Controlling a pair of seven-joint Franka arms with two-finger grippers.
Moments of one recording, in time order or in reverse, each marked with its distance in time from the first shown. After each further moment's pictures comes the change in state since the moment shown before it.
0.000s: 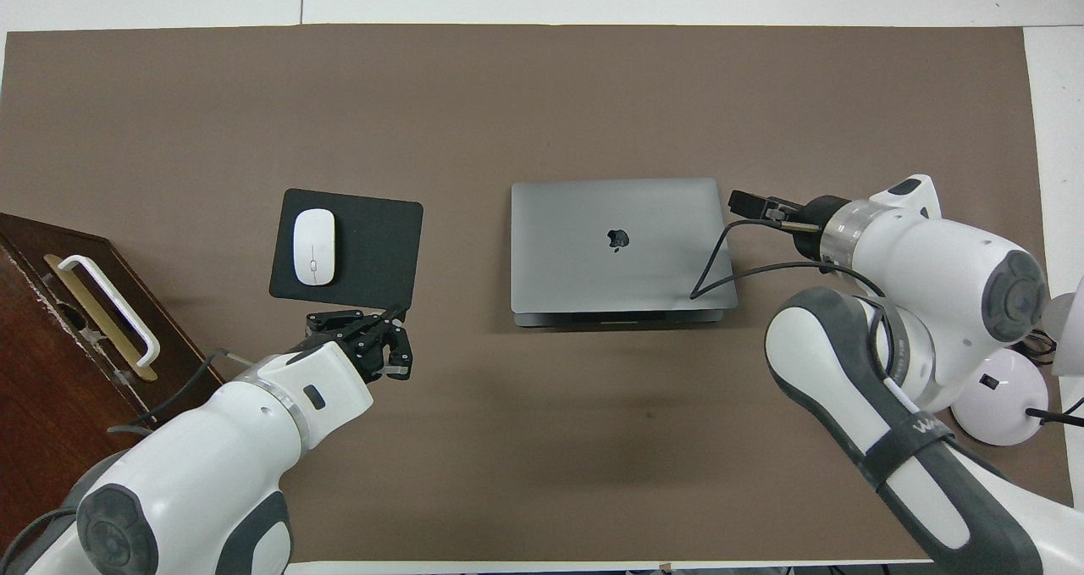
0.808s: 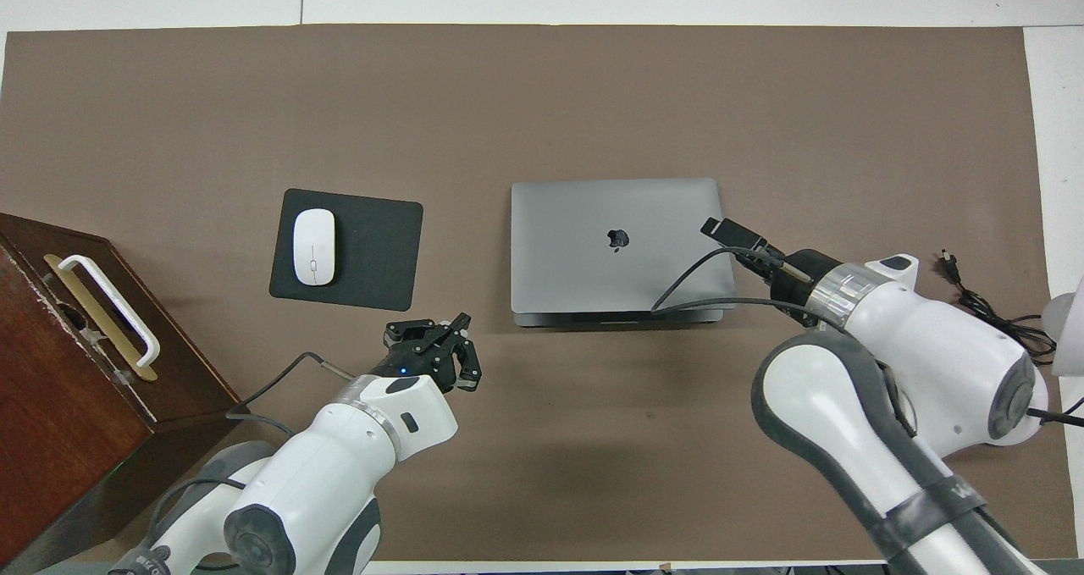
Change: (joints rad) left arm -0.139 0.234 0.000 -0.034 0.000 0.366 -0.002; right arm 0.180 -0.075 0.006 -0.095 0.545 0.129 -0.066
